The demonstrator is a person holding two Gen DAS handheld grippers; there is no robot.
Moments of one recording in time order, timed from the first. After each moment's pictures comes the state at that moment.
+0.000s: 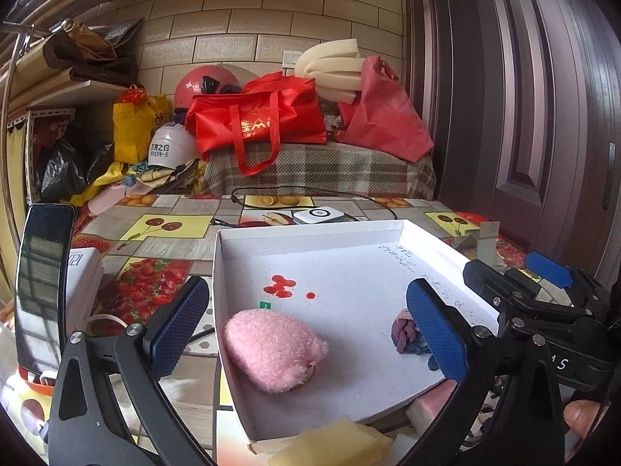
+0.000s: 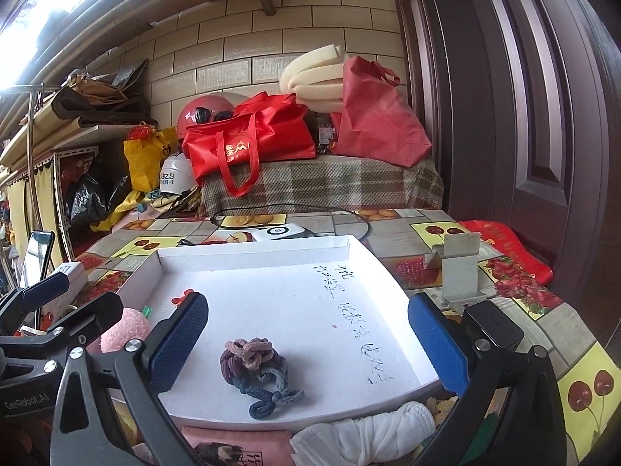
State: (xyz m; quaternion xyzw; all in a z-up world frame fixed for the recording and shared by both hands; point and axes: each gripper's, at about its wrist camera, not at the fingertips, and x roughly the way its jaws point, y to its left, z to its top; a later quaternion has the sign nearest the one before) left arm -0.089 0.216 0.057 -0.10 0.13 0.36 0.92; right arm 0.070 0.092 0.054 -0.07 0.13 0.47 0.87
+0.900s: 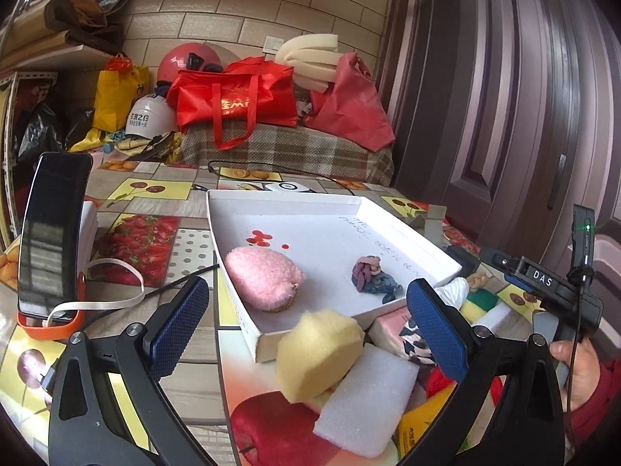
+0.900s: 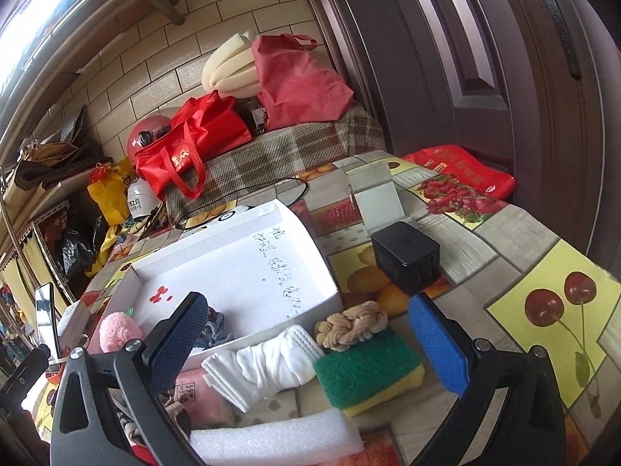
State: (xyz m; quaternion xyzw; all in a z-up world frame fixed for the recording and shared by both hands) left arm -0.152 0.184 0.053 -0.15 0.14 0.27 0.94; right arm 0.115 0.005 0.038 0.04 0.25 0.42 0.87
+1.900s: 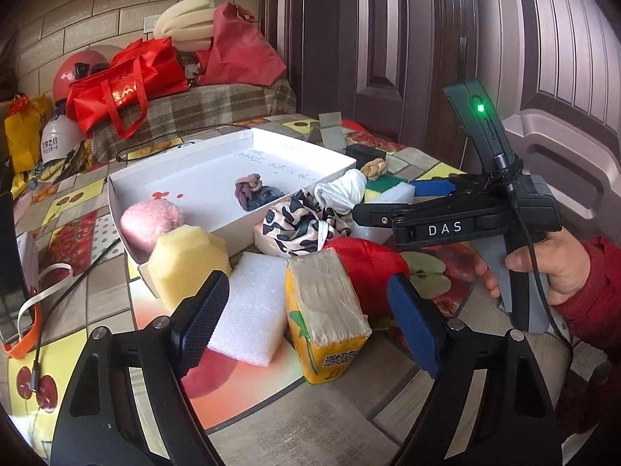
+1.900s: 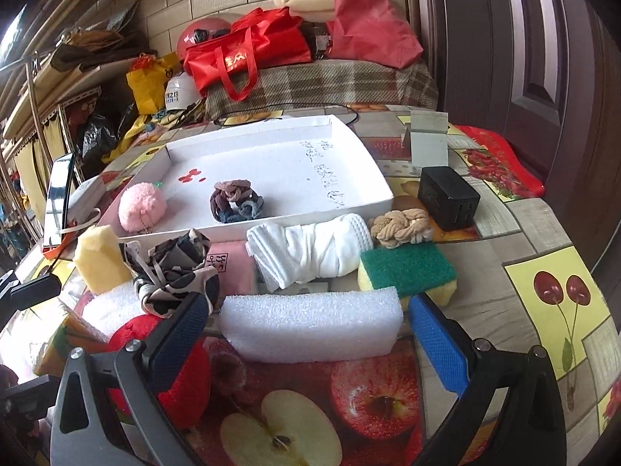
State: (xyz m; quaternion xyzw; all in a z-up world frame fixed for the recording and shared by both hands) left arm -0.134 0.101 0.041 -0.05 0.27 0.13 0.95; right arm 0.069 0.023 0.019 -0.14 0.30 0.47 0.82
